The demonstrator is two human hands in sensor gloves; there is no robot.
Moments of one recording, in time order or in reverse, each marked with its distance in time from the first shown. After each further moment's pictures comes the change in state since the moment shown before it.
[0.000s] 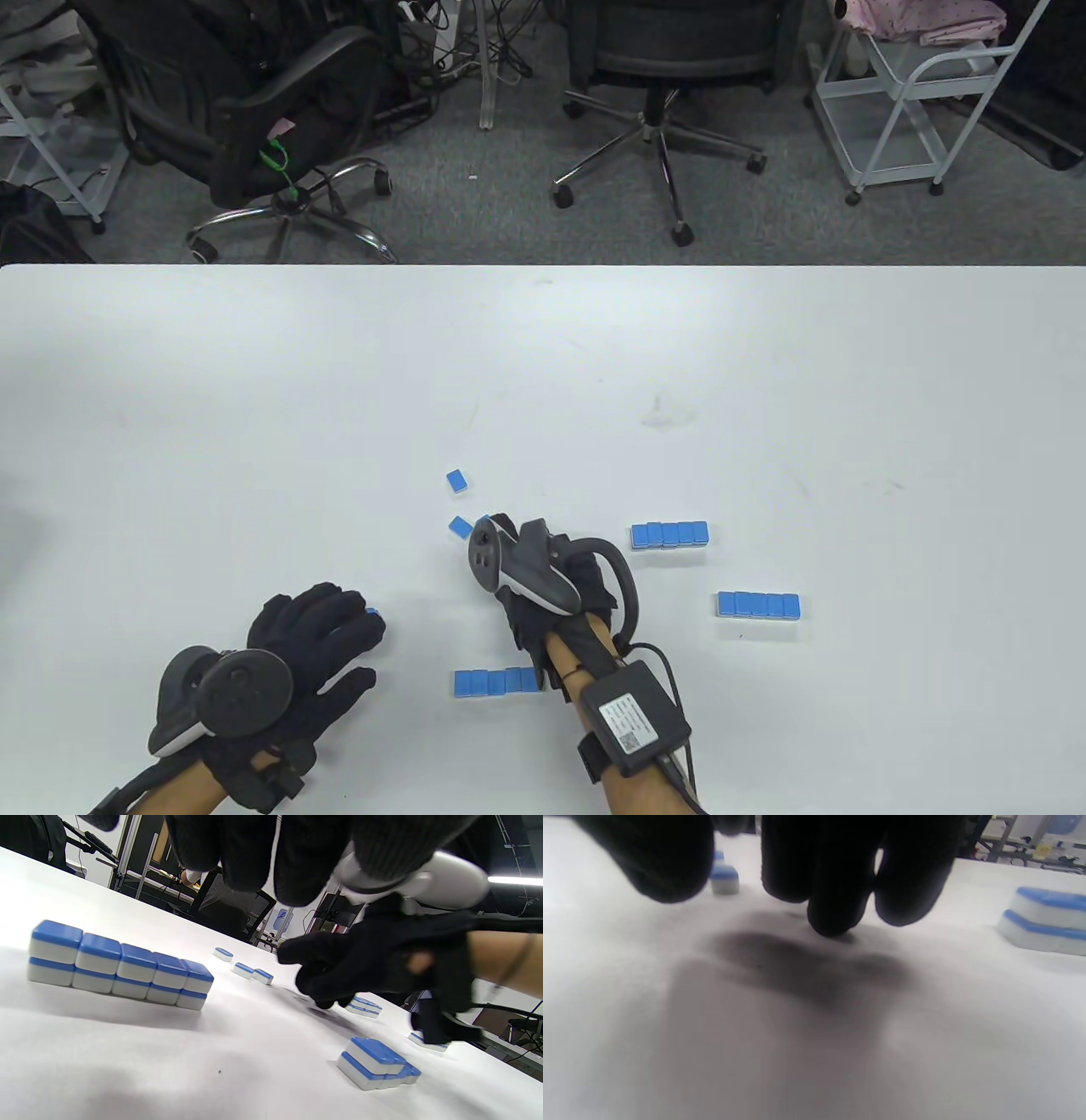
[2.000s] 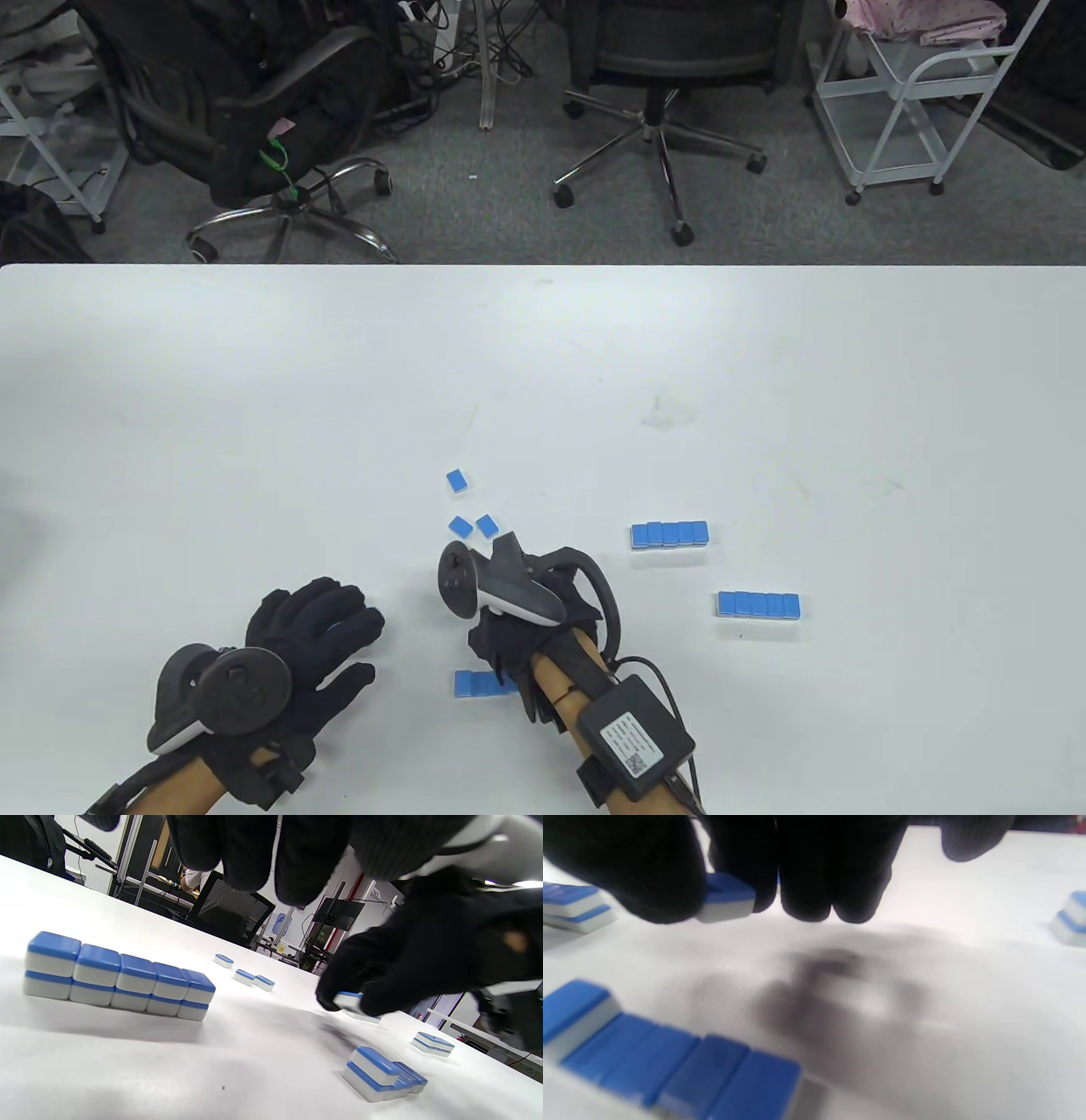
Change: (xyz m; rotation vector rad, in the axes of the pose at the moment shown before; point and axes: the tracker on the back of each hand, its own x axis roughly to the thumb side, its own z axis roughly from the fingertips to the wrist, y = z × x) left_hand -0.002 0.002 -0.003 0.017 -0.004 -0.007; right_hand 0.000 -0.018 0.068 0.036 -0.261 -0.007
